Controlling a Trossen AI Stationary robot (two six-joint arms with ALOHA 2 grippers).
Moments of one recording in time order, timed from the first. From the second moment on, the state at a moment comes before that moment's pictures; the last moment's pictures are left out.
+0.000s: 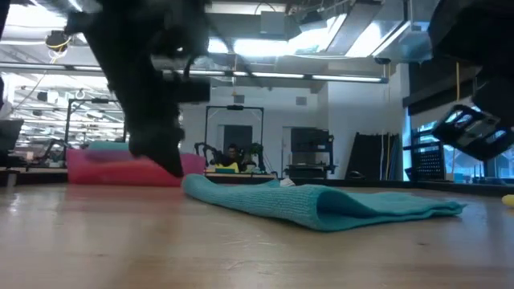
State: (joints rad) left arm -0.26 1.75 0.94 -0.59 -0.66 -0.59; right arm 0.58 1.53 0.61 0.14 -0.07 0.68
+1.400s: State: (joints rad) left arm -0.60 2.27 1.64 -0.52 -0.63 0.11; right arm 0.59 1.52 0.61 0.11 0.05 0.64
